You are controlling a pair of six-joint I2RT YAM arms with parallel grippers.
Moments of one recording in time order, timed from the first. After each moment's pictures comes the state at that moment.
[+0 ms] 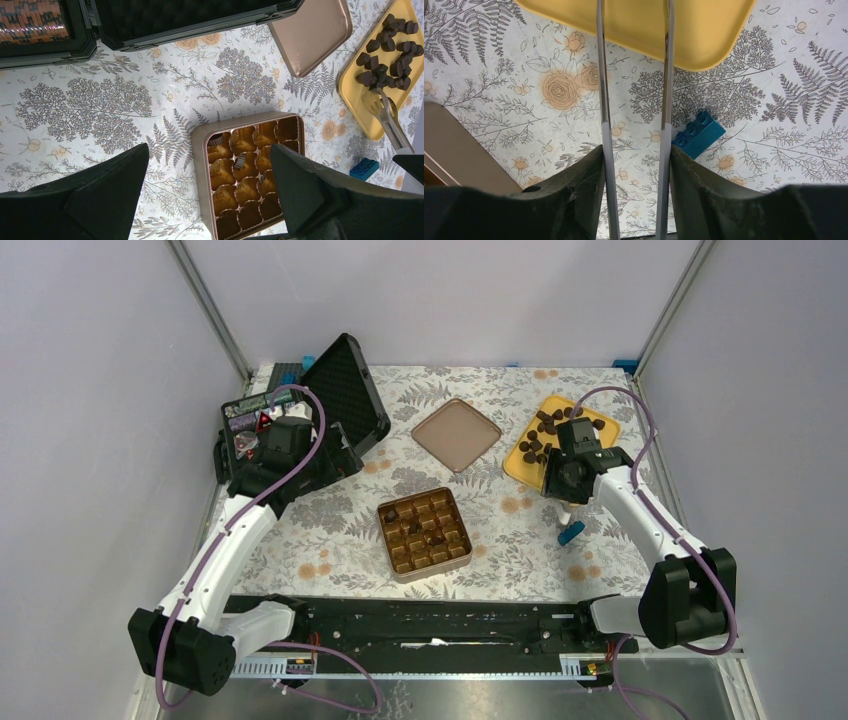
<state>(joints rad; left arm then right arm) -0.27 1.08 1.04 -0.69 -0.01 -0.62 0.22 1.32 1.00 -0.80 0.16 0.41</state>
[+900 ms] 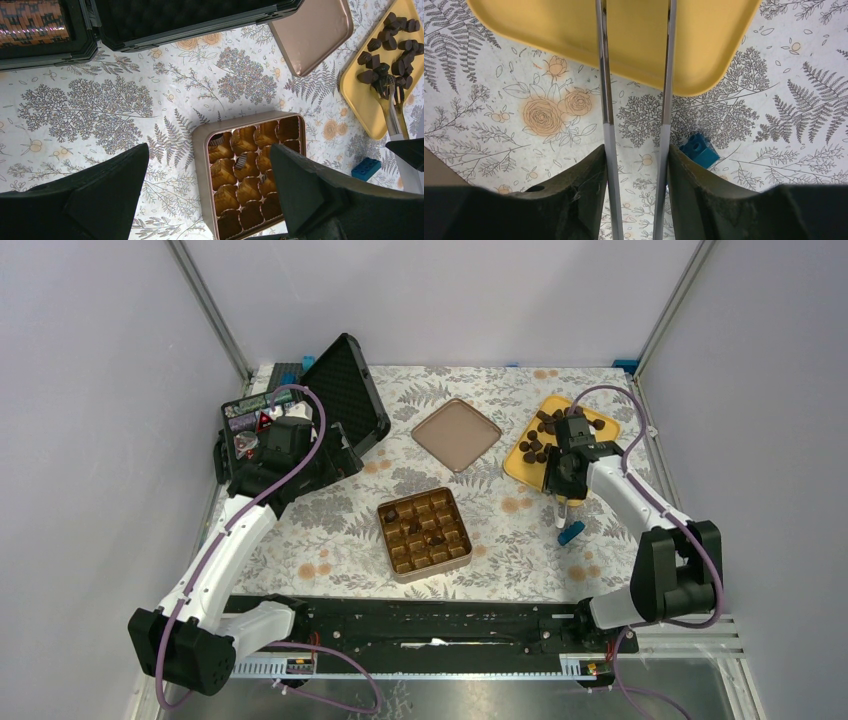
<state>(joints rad) -0.27 1.08 1.04 -0.69 -0.01 -0.61 0.18 1.43 1.01 -0.73 0.19 0.37</state>
